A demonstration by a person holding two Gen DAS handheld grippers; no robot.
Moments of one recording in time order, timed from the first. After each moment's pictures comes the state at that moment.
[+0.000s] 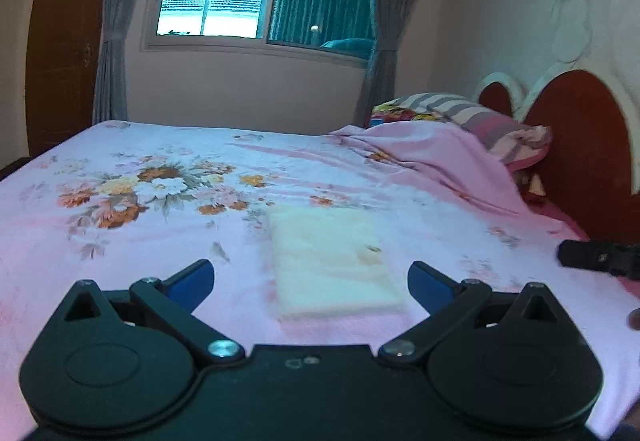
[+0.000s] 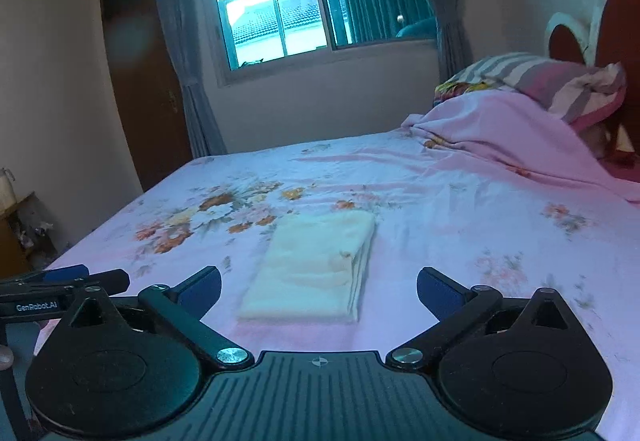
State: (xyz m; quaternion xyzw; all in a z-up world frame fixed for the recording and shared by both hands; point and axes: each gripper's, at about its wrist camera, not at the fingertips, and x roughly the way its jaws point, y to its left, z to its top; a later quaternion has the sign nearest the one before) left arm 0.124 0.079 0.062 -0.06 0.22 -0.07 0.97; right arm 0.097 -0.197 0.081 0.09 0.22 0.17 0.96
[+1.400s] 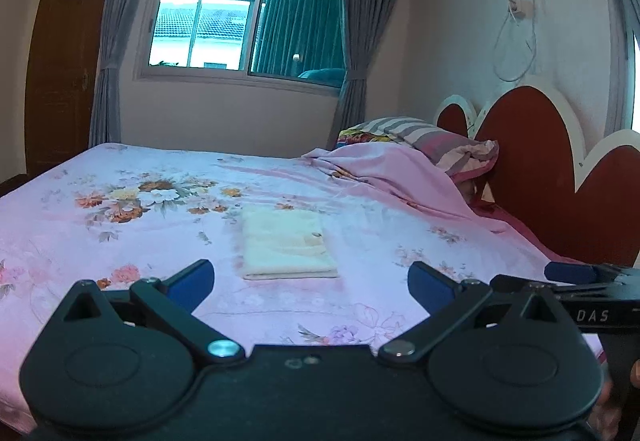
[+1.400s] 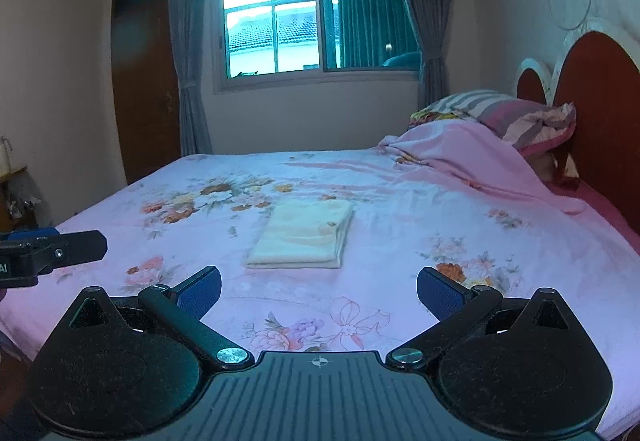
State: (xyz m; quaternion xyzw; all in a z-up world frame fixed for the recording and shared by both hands) left arm -0.045 0.051 0.080 -0.05 0.17 -0.09 0.98; right arm -0.085 -0.204 0.087 0.04 0.19 0.14 0.97
